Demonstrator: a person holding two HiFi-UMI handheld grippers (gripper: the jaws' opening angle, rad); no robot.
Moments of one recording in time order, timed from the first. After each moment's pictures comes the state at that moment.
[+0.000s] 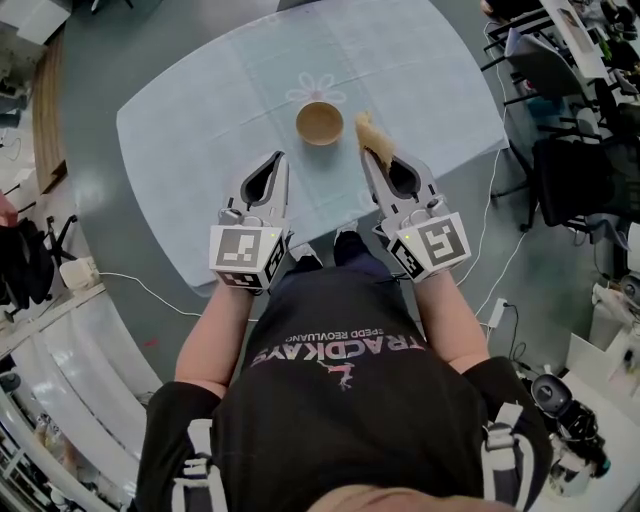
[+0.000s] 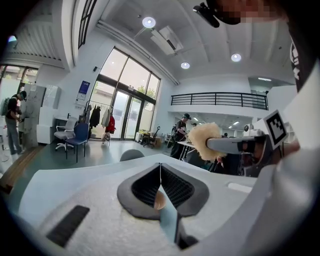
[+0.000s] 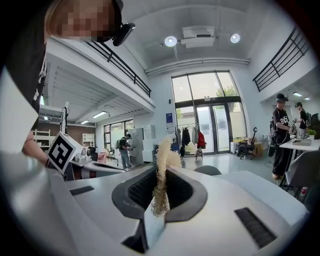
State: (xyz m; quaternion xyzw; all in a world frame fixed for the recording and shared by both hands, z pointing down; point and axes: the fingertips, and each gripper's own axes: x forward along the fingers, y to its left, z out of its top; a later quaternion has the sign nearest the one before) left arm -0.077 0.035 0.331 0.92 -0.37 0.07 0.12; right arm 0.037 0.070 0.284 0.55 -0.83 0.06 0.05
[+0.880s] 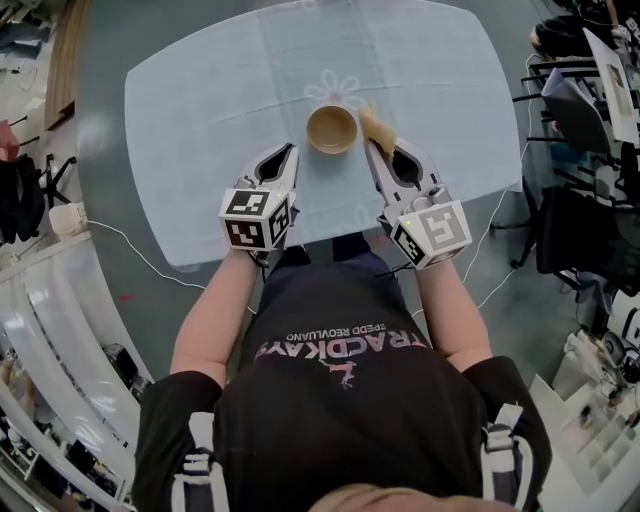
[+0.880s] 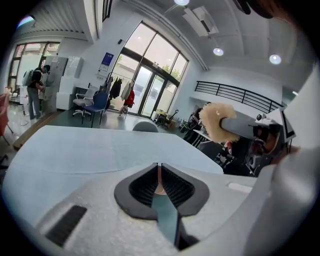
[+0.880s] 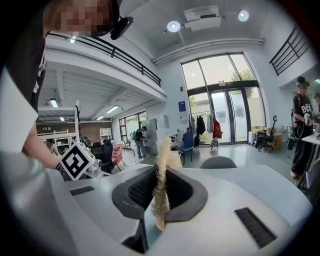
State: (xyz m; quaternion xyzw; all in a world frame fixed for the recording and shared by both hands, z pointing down) left arm -0.051 -0.015 0.445 0.85 -0.42 0.13 0.28; right arm 0.060 -0.005 0.334 0.46 -0.88 0.10 0.09
